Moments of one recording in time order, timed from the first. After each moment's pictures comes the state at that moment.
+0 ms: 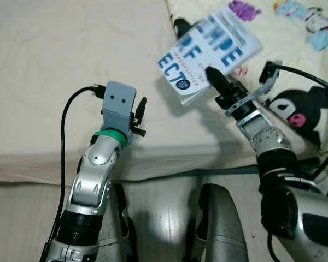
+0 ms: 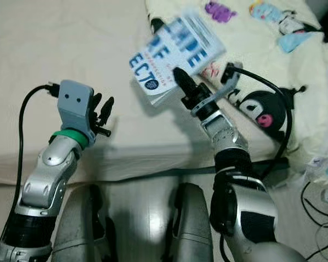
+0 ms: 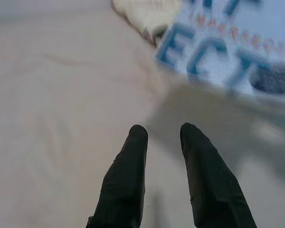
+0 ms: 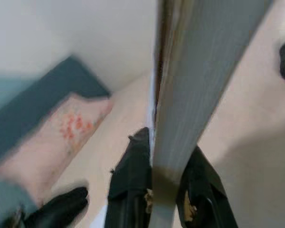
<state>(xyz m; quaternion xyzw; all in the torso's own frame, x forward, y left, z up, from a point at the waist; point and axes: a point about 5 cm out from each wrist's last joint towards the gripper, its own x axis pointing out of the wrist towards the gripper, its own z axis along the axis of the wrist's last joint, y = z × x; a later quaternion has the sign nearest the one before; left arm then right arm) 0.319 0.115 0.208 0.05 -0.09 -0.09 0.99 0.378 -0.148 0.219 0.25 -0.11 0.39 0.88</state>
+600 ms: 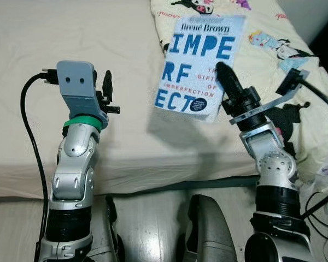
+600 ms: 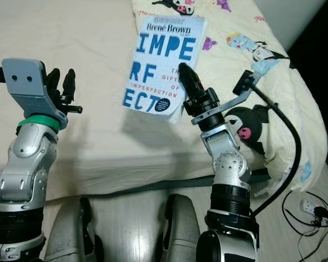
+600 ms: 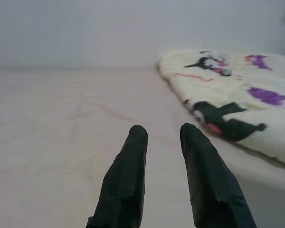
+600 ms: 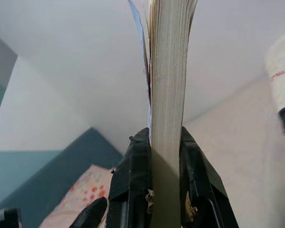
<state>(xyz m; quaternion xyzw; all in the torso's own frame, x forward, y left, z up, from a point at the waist) 0.313 0.150 0.236 0.01 -0.15 0.02 0.99 0.338 -0.155 0.228 0.43 -0.18 0.32 0.82</state>
